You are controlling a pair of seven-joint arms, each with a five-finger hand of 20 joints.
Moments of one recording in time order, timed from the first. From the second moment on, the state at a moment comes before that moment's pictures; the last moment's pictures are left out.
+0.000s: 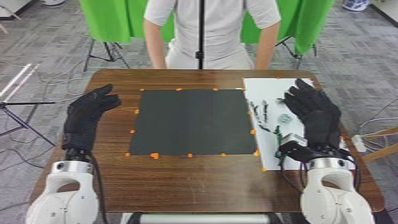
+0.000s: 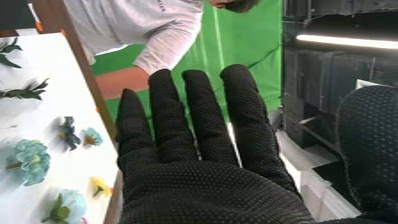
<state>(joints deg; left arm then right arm) 114.1 -80.4 -99.5 -119.3 70.2 0.0 7.7 -112.7 -86.6 96.8 -119.6 -73.2 3.1 -4.3</state>
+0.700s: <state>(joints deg) 114.1 -80.4 -99.5 -119.3 70.2 0.1 7.5 -112.7 -86.6 96.7 -119.7 -73.1 3.1 -4.3</state>
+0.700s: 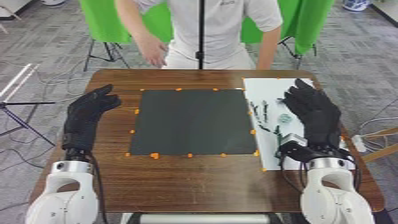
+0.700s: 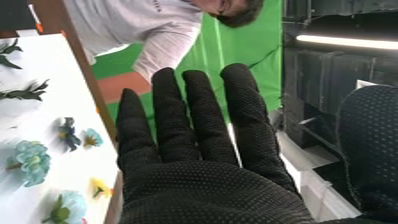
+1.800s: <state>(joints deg) 113.9 -80.2 -97.9 -119.2 70.5 3.5 7.5 -112.6 -86.6 96.7 -119.6 -73.1 2.7 -3.9</state>
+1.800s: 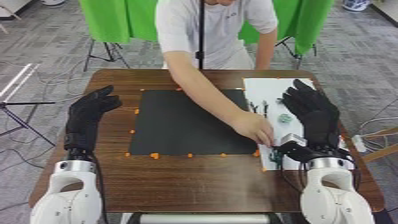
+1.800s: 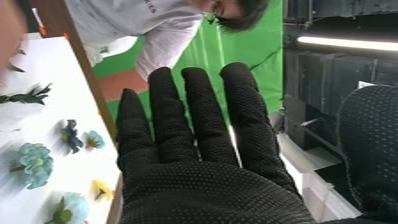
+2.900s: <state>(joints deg) 113.7 -79.8 -97.9 -119.1 68.3 5.1 8.9 -112.6 -86.5 96.8 -119.6 -73.1 0.9 -4.0</state>
